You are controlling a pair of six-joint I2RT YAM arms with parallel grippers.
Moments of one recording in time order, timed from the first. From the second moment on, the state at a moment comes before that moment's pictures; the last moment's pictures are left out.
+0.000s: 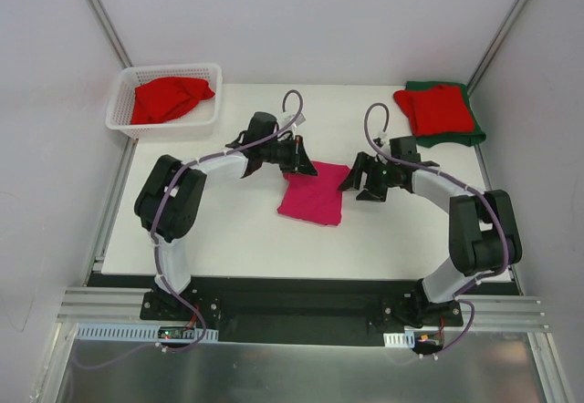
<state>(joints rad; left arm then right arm) -0.50 1.91 1.22 0.09 0.78 -0.57 0.21 1.60 0.90 -0.29 -0.57 0.47</state>
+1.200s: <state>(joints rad) -0.41 2.03 1.08 0.26 0.83 -0.65 0.17 1.86 1.04 -0.13 -0.65 0.58</state>
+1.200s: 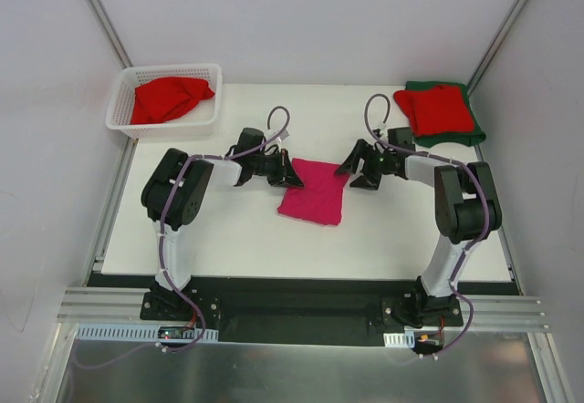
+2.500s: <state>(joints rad) -0.39 2.01 1.08 0.23 0.83 -0.64 0.15 1.96 1.03 0.06 -0.86 0.63</state>
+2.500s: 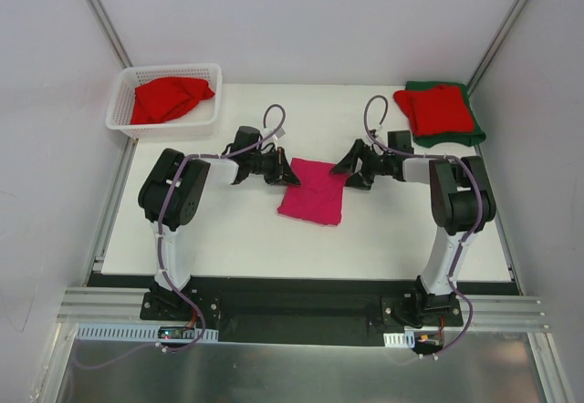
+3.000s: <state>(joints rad) -0.39 2.01 1.08 0.23 0.83 -0.64 0.21 1.96 1.02 0.08 -0.89 0.64</state>
